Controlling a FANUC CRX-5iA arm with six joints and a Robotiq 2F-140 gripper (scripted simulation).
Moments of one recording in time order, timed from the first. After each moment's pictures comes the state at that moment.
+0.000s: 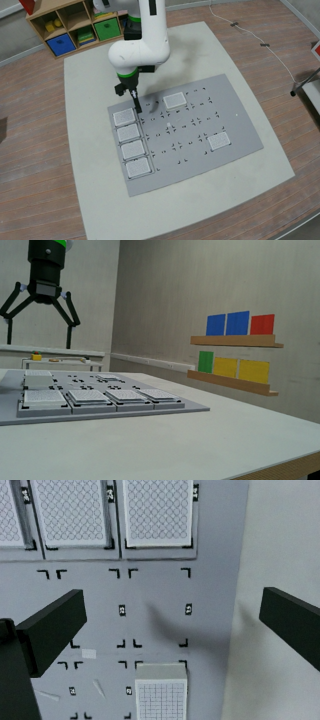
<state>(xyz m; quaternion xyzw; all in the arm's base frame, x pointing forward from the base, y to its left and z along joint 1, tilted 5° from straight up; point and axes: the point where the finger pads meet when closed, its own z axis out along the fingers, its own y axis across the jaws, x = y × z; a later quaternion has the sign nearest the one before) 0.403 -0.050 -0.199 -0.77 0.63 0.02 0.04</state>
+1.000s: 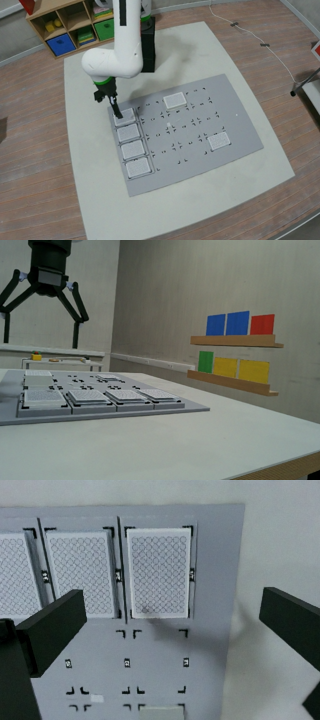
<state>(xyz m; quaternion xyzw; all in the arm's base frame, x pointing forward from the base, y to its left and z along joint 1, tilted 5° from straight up) 0.424 -0.154 -0.202 -0.77 0.63 0.02 0.04</state>
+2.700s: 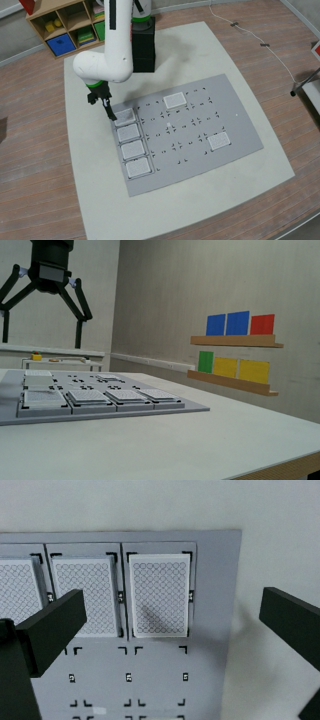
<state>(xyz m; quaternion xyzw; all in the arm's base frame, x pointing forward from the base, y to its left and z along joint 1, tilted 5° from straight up) 0.431 -0.186 -0.204 -0.77 0.63 0.02 0.04</state>
